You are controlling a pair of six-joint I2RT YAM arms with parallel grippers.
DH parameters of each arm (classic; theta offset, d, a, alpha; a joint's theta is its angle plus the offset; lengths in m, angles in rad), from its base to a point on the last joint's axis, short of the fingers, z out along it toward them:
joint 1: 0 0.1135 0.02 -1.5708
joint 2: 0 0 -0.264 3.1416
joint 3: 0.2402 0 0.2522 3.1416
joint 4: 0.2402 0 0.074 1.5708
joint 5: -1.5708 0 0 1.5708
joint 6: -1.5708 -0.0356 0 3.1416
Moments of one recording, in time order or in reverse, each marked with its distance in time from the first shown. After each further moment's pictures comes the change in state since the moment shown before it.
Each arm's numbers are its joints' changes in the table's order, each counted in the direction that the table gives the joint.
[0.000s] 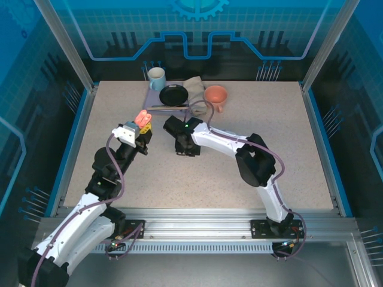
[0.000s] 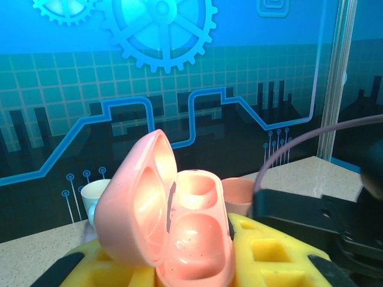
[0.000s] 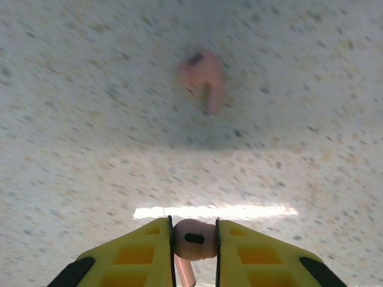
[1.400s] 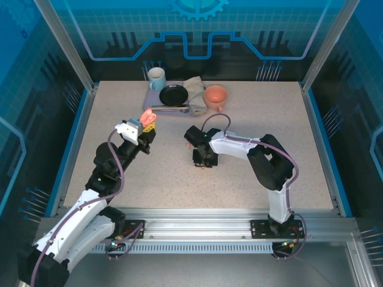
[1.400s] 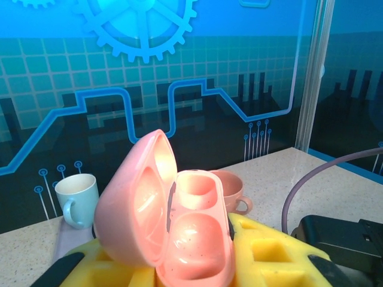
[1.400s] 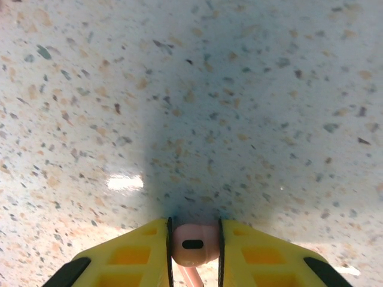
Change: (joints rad) left arm 0.000 0.048 0.052 0.048 -0.074 0.028; right arm -0.085 -0.179 -0.417 -0.193 0.108 0.095
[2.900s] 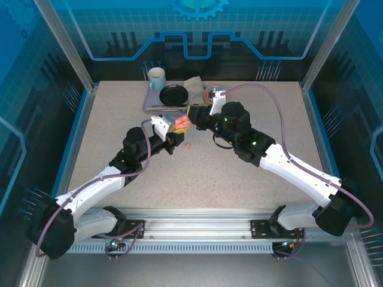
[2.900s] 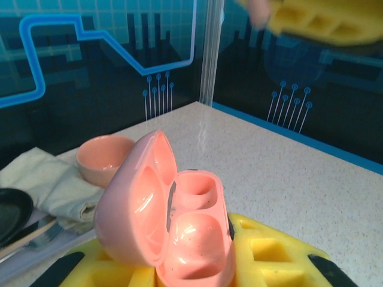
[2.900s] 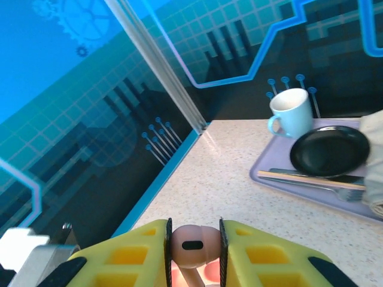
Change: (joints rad) left arm -0.152 0.396 0.131 -0.106 -0.204 0.053; right arm 0.023 -0.655 -0.152 -0.778 -0.047 0.330
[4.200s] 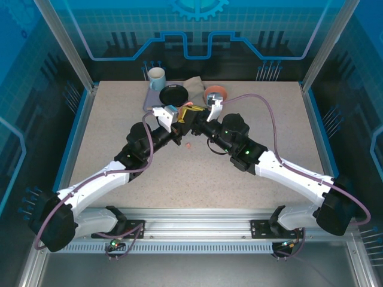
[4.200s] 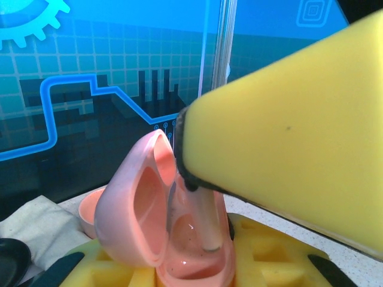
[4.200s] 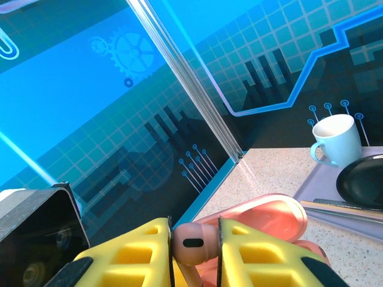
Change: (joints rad) left arm -0.083 0.052 0.110 -0.074 0.143 0.050; right arm 0.044 -0.002 -0.152 -0.327 -0.009 -0.034
